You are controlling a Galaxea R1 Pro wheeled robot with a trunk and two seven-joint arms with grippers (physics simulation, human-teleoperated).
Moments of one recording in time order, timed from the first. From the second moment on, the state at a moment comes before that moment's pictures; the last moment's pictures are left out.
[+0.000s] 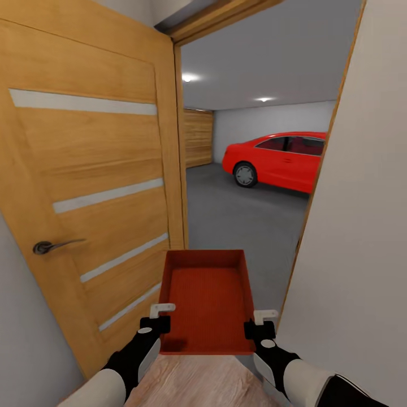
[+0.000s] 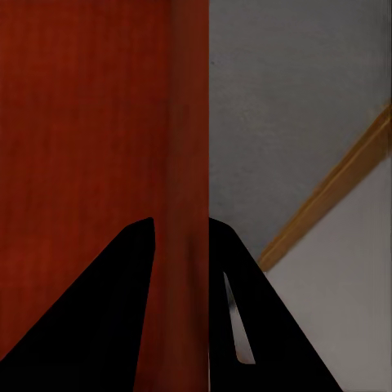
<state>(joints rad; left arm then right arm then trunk) -0.61 -0.12 -0.16 -0.44 0.15 0.10 0.24 -0.74 0.10 0.75 -0.03 -0.63 -0.26 -0.27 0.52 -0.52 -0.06</state>
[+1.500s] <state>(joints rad) -0.61 -0.13 -0.16 -0.44 0.14 0.10 0.24 -0.74 0.10 0.76 -0.03 -0.64 -0.26 -0.26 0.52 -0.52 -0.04</state>
